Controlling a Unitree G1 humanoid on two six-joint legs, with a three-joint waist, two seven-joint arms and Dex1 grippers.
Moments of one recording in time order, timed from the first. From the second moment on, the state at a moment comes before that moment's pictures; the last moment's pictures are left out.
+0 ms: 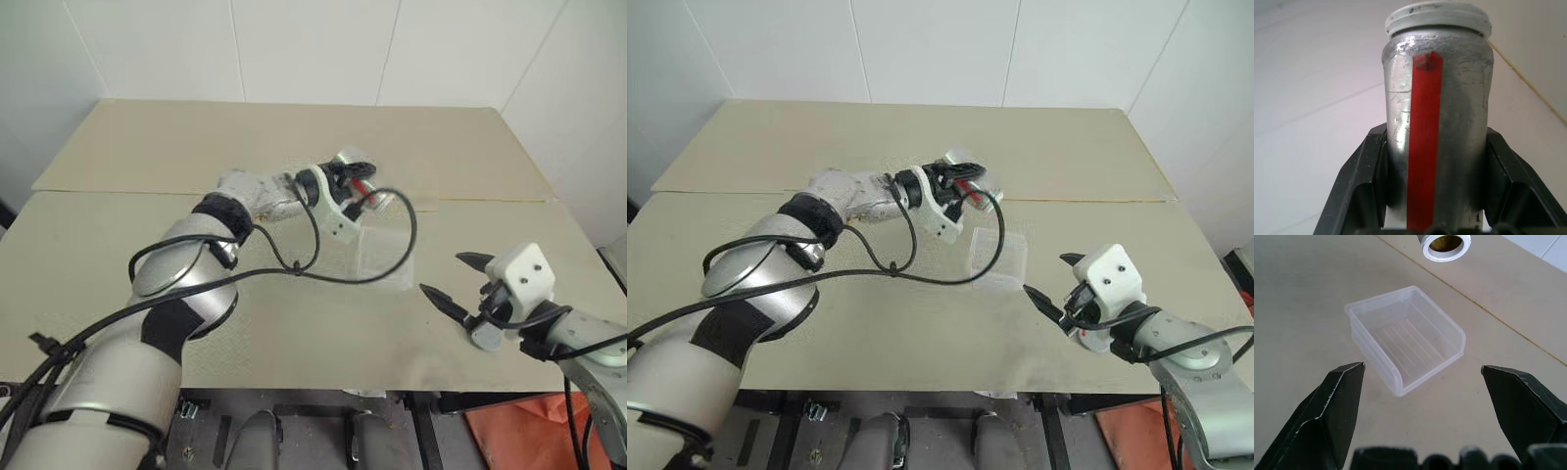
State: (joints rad) left arm -1.54 0.25 -1.06 1.31 1.22 -0.68 0.53; right arm 0.11 -0.75 -0.29 -0.71 0.40 0.62 0.55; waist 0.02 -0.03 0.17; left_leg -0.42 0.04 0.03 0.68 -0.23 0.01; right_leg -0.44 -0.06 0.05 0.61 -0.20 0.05
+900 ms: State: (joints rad) left arm -1.33 0.21 -0.46 1.39 0.61 -0.73 -0.01; right arm 0.13 -0.73 -0.32 -0.75 0.40 0.68 0.51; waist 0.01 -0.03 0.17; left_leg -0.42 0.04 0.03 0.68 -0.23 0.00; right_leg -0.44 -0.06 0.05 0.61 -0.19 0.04
